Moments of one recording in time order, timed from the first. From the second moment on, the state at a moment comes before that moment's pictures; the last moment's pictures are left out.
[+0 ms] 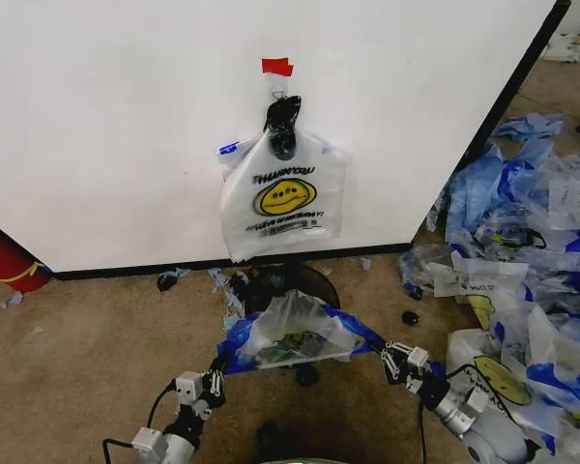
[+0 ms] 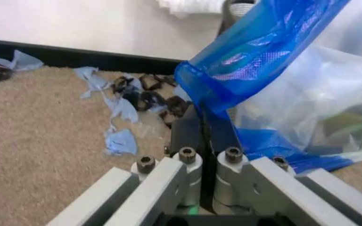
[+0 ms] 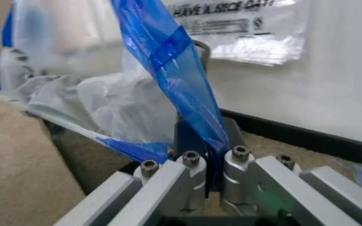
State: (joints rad) left arm 1.51 -0.76 0.02 -1.94 -0.67 -0.45 -0.35; right arm -1.30 0.76 0.10 1.58 0.66 0.62 -0.37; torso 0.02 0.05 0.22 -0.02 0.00
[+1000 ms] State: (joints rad) left arm 1.36 -0.80 0.10 -1.81 -0.72 -0.45 -0.35; right arm -1.18 0.79 0.05 1.50 0.71 0.56 -0.41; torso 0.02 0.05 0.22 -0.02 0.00
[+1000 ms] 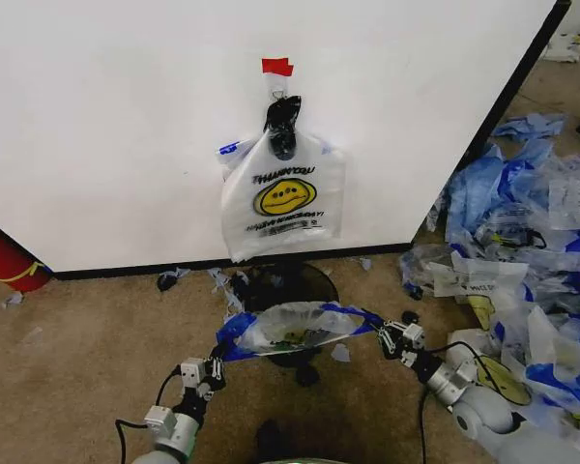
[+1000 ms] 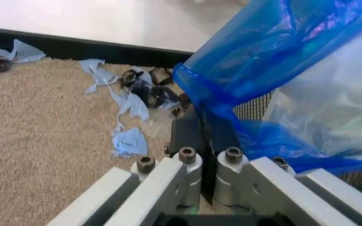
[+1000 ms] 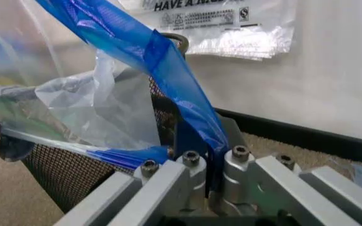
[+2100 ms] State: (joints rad) left arm 1.21 -0.79 0.22 -1.73 -0.80 -0.44 -0.30; right arm -1.09 0.84 0.02 1.40 0.76 0.52 -0.51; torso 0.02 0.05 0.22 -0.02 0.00
